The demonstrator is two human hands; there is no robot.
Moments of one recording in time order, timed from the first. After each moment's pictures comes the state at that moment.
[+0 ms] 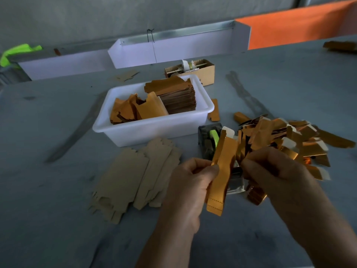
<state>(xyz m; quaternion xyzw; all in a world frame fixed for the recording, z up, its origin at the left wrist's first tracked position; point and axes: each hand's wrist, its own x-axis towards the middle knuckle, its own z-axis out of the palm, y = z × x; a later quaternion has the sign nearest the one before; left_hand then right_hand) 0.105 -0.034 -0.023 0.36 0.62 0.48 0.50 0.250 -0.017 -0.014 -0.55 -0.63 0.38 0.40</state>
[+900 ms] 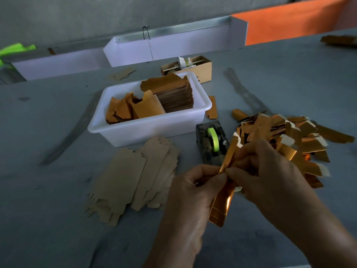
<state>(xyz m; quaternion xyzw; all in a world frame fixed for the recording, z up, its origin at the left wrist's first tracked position) 0.109 -0.050 -0.023 0.37 0.56 0.52 0.53 0.236 -0.013 -0.008 -0.55 -0.71 0.29 0.33</state>
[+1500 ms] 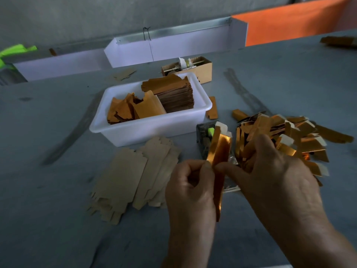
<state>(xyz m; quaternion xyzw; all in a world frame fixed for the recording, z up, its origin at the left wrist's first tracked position) 0.123 -0.051 -0.029 0.38 0.61 0.61 0.32 0.225 -0.023 0.006 -0.62 -0.73 0.13 0.26</state>
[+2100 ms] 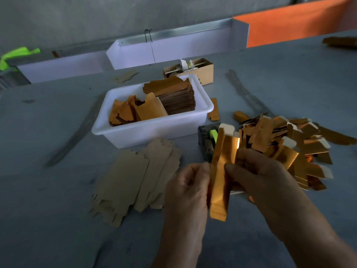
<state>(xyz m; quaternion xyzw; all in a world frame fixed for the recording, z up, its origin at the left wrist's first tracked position) 0.109 -0.050 -0.033 0.37 0.63 0.55 0.40 0.228 -0.013 -0.017 -0.51 -0.59 0.49 0.39</state>
